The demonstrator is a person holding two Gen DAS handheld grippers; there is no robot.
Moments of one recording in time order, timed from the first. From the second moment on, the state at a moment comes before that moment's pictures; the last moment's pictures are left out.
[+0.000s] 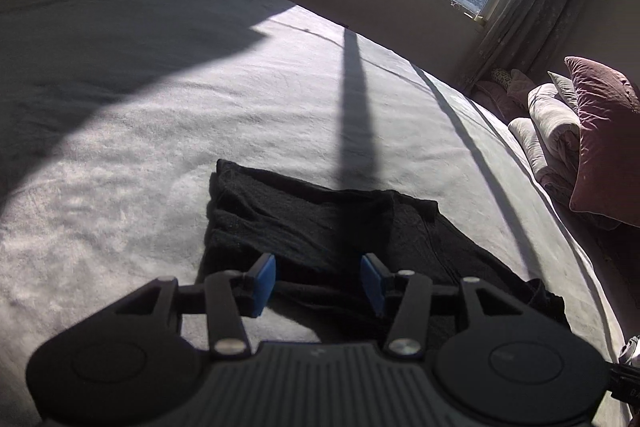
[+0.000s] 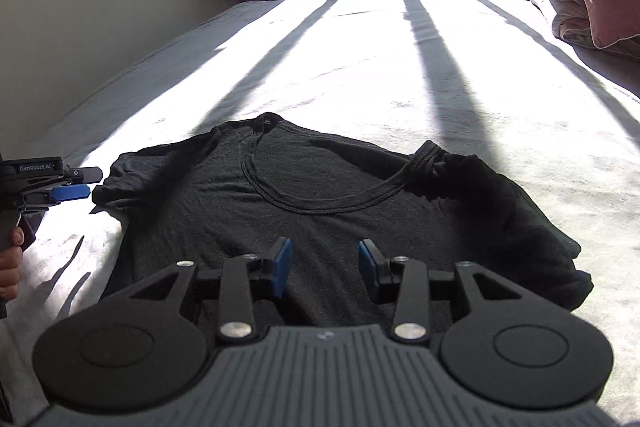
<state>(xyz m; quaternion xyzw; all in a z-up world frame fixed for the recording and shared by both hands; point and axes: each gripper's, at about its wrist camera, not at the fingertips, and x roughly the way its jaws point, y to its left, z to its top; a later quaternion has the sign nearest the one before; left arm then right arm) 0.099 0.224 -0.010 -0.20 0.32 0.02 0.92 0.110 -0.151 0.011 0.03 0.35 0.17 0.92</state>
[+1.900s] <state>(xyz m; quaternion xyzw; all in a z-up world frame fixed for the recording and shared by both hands) 0.306 -0.052 -0.039 -0.25 0.41 -0.20 0.85 0.164 -0.283 -0.029 -0.07 0.35 0.17 0.92</state>
